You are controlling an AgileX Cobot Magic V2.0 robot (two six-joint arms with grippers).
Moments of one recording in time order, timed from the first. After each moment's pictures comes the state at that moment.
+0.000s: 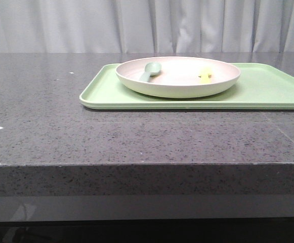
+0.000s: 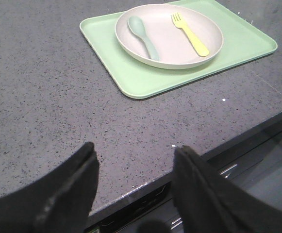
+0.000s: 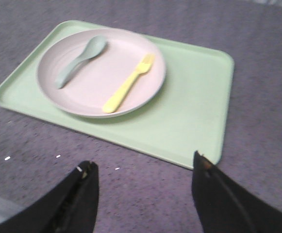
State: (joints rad) left arm -0.44 0.48 -0.78 -0.16 0.86 0.11; right arm 0.12 0.72 -0.91 0.28 0.80 -0.24
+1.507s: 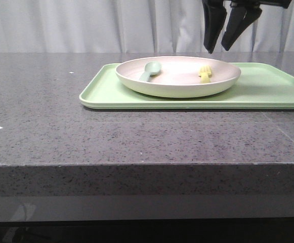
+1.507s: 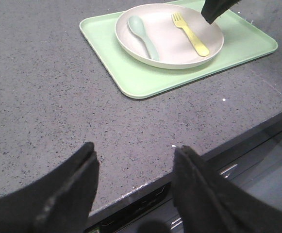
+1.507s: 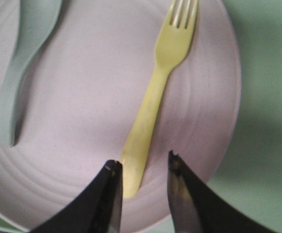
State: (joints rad) left arm -0.44 0.48 -0.78 -0.16 0.86 0.11; right arm 0.32 1.88 -1.80 0.06 1.14 0.31
